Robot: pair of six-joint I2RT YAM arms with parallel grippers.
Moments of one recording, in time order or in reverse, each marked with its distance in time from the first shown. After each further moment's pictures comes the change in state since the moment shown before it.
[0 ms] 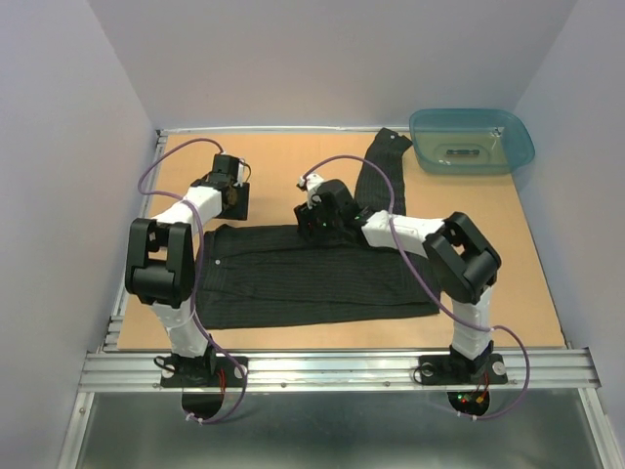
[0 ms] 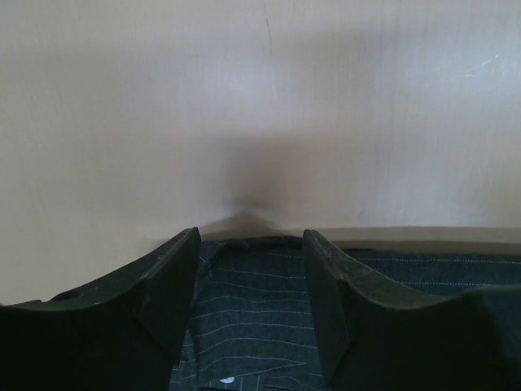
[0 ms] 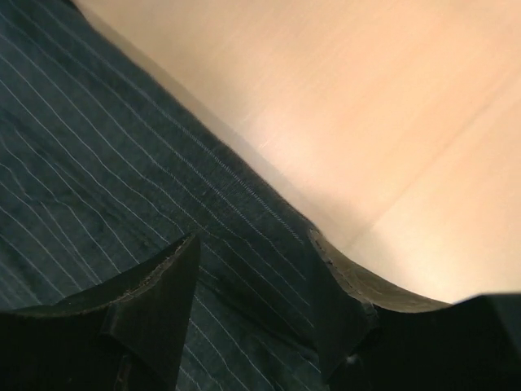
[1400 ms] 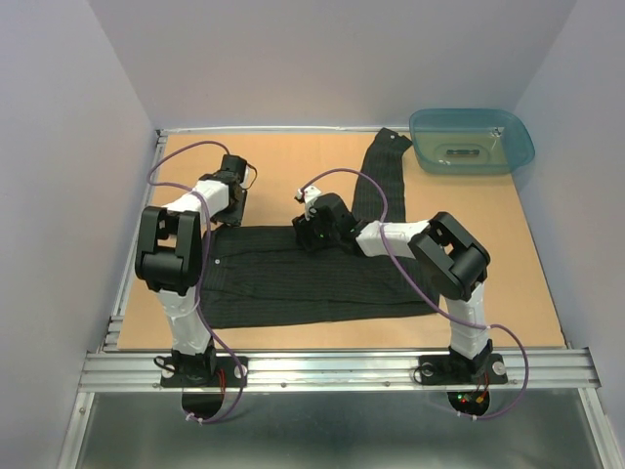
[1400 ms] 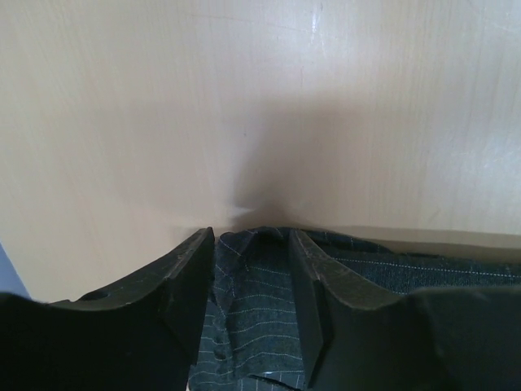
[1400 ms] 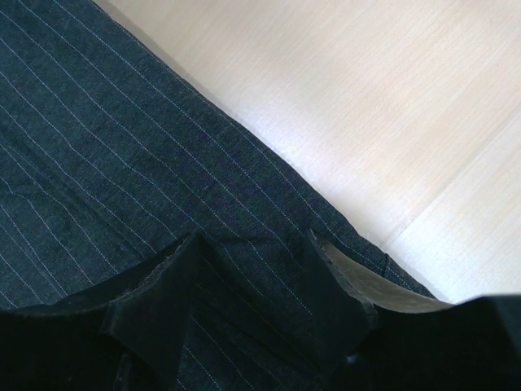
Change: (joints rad) left arm -0.017 0.113 0.094 -0.137 -0.130 0.077; right arm 0.034 0.102 -0.067 0.129 0.068 -0.011
